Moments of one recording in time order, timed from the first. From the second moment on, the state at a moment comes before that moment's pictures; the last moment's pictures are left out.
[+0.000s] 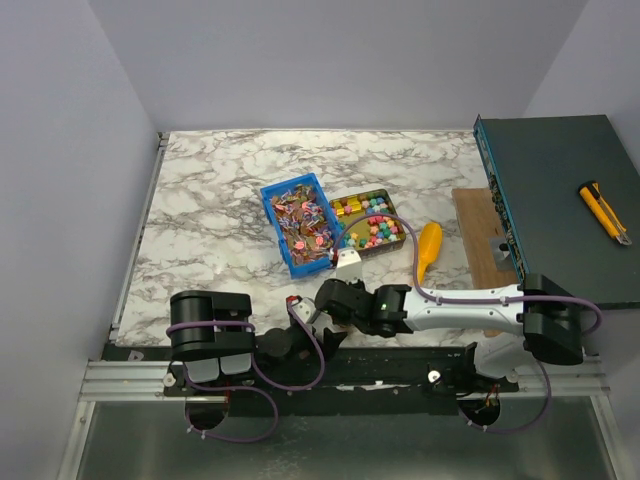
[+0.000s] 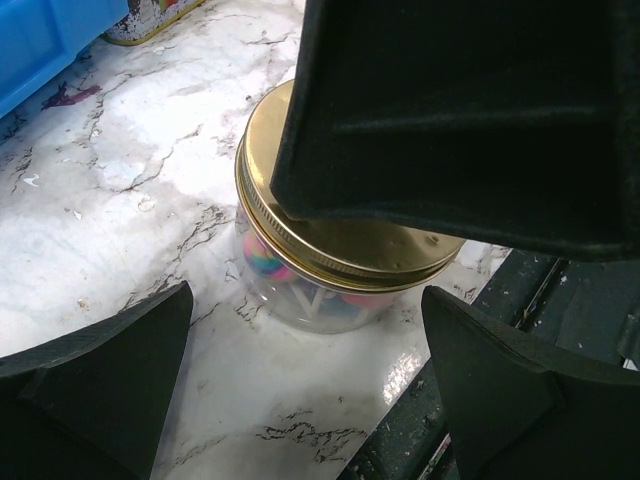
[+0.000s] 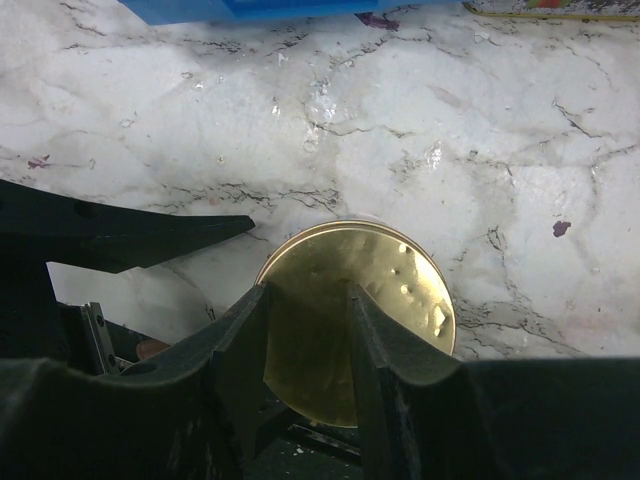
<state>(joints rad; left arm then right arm) -1.39 1.74 0.01 1.52 -0.50 -0.36 1.30 1.48 0.93 -0.45 0.56 0.82</state>
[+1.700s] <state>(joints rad) -1.35 1.94 0.22 1.52 -0.43 -0.16 1.27 1.25 0.82 -0.61 0.59 0.84</state>
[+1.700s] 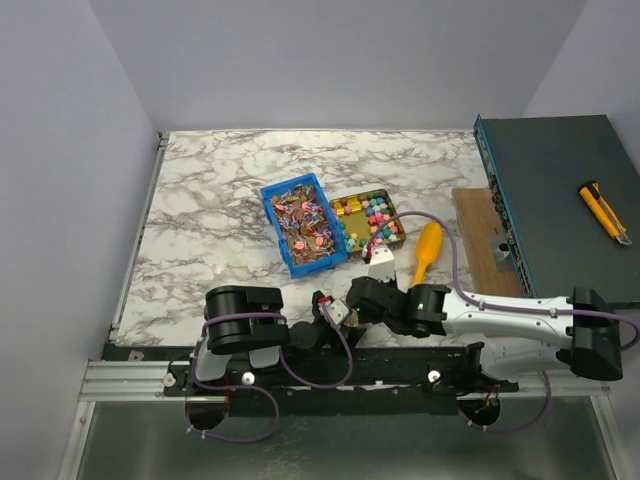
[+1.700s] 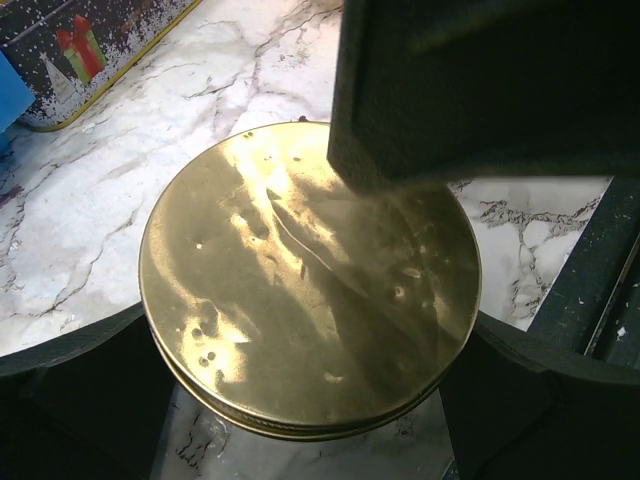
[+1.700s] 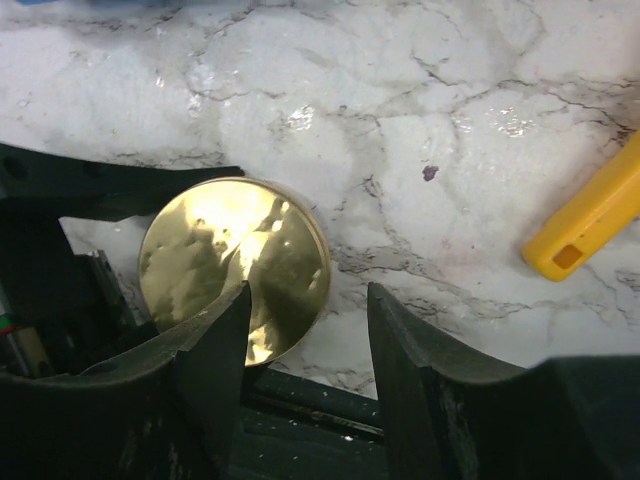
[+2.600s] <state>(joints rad) -1.34 1.94 0.21 1.53 -0.43 -0.15 1.03 1.21 0.67 -0.31 0.26 0.75</state>
